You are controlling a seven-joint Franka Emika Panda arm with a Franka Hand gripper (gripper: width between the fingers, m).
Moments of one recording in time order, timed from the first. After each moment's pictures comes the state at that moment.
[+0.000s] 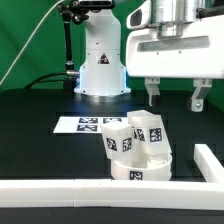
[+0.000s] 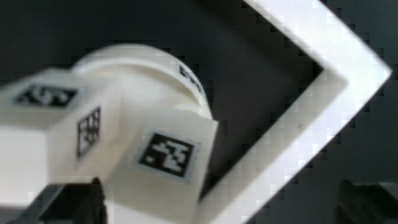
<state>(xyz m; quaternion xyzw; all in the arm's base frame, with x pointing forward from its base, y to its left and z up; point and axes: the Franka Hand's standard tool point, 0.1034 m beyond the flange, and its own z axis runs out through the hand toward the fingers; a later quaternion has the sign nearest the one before) 0.590 0.076 0.116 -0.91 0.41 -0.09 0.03</state>
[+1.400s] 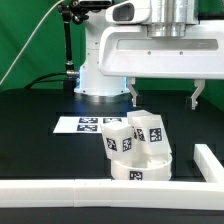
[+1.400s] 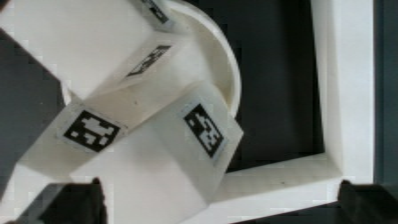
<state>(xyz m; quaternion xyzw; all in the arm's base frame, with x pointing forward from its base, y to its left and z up) 0.586 0.057 0.115 -0.99 0.15 -0.05 0.01</state>
